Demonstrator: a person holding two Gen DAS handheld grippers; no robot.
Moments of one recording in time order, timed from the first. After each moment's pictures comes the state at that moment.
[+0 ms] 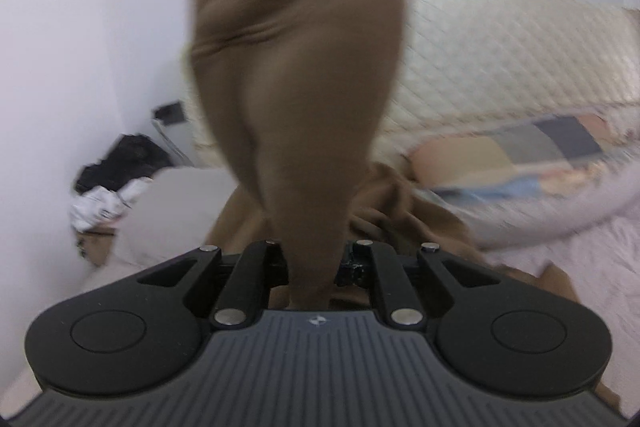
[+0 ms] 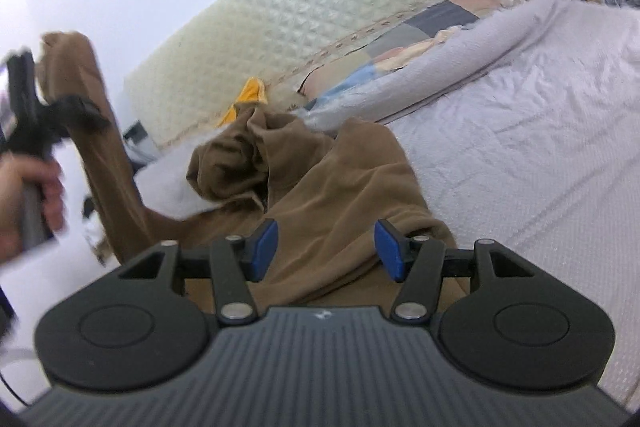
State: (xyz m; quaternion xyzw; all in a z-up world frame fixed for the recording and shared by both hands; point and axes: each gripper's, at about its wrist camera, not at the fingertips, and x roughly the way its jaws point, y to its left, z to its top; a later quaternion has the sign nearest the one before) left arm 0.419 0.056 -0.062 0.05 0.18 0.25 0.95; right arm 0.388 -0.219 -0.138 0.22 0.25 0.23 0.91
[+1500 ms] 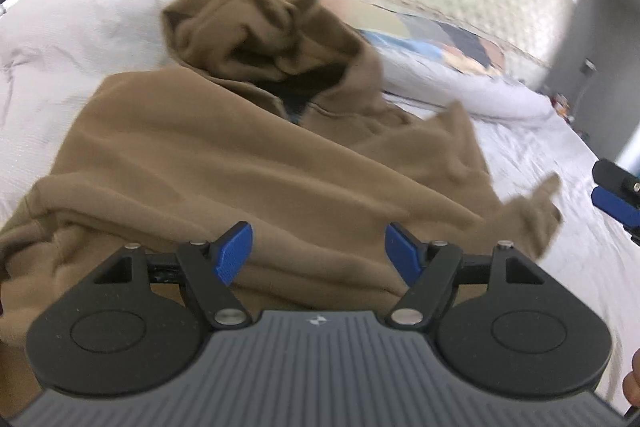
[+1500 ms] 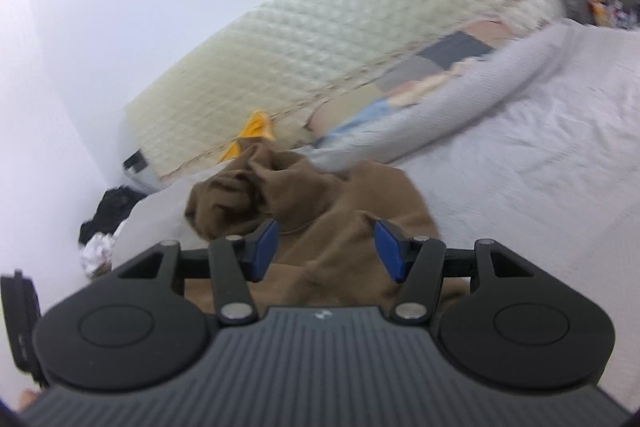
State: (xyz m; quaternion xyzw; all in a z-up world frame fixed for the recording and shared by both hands) left arm 0.358 0.115 -0.207 -0.15 0.31 0.05 0.94; right arm 0.433 -0.176 -0.135 0.19 0.20 0.24 0.93
